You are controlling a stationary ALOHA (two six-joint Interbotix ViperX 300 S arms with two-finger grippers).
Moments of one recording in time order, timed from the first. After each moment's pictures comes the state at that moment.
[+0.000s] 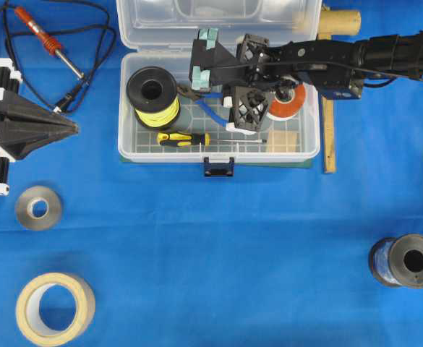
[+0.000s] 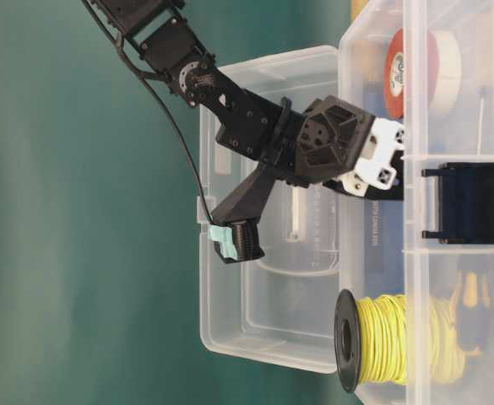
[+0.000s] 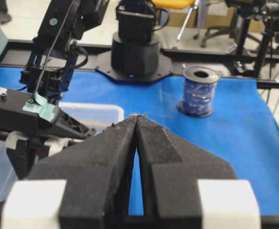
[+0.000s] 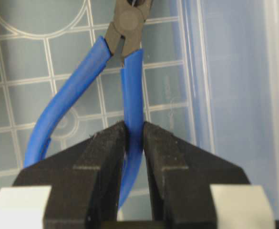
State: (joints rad) left arm 0.00 -0.92 1.19 -0.04 -0.29 -0.01; right arm -0.31 0.30 0.35 -0.04 0.40 0.02
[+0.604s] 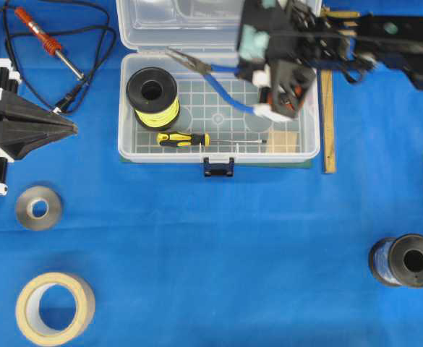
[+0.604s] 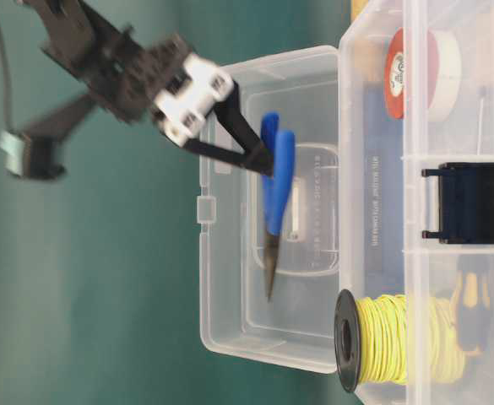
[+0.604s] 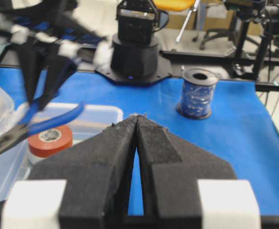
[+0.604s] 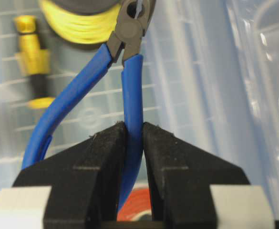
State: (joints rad) left arm 0.00 -0.93 1.19 -0.04 -0.29 -0.02; right arm -0.24 -0.12 0.48 -0.03 0.42 0.06
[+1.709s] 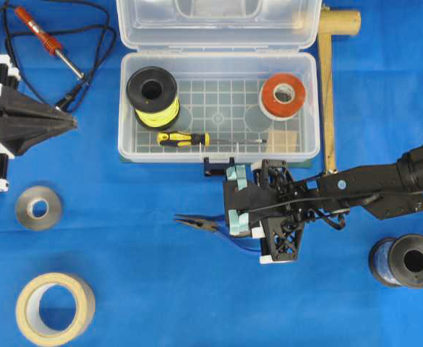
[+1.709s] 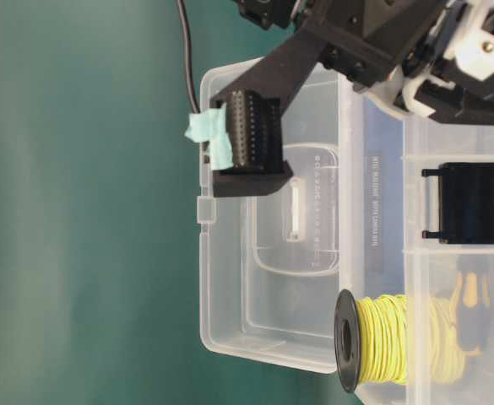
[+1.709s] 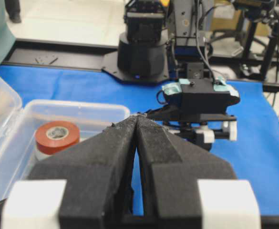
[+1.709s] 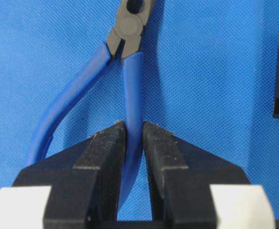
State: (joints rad) left arm 0.02 -0.94 1.19 -0.04 -0.29 -0.02; right arm 0.18 0.17 0.58 -0.03 0.23 0.33
